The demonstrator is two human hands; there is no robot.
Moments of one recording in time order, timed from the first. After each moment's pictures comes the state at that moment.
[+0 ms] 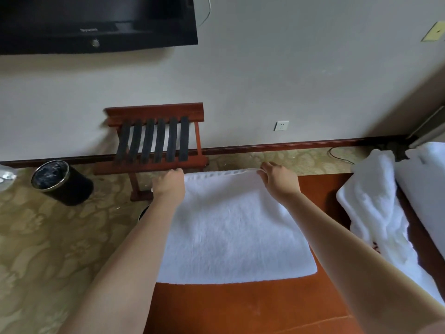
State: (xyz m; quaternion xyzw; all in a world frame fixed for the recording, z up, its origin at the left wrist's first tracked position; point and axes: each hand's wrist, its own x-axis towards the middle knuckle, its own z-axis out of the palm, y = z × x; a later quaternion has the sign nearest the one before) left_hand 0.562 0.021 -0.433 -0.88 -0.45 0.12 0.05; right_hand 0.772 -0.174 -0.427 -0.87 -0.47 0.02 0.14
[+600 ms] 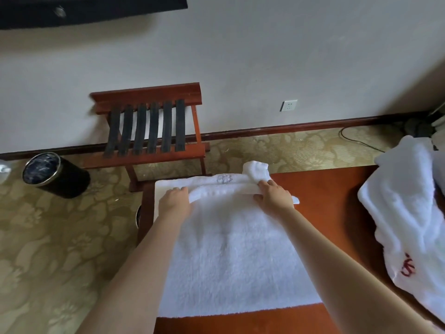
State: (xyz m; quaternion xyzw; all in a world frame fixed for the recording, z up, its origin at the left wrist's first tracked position) left_hand 0.577 0.028 -0.528 -0.87 -0.44 0.19 -0.08; right_hand 0.773 -0.156 -0.535 -0.89 -0.39 0.20 0.08
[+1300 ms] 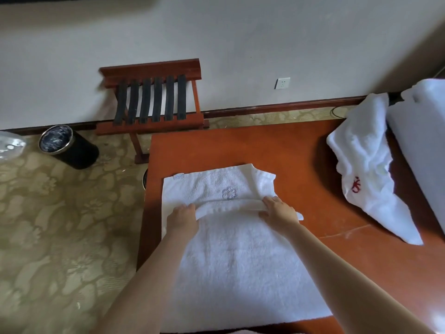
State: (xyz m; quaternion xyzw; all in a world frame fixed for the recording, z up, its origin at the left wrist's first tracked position) left_hand 0.437 -0.167 -0.520 -0.88 -0.42 0.19 -0.14; right_hand 0.645 -0.348 -0.525 -0.88 -0.39 0.27 0.06
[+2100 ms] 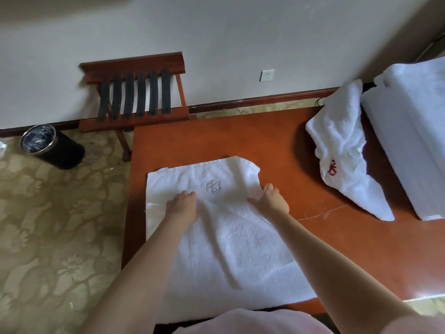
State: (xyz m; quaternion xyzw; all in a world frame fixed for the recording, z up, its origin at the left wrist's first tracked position) left_hand 0.470 -0.195 -0.495 -0.90 -0.35 0.25 -0.11; right_hand 0.640 -0.365 -0.500 -0.93 -0.19 0.31 0.10
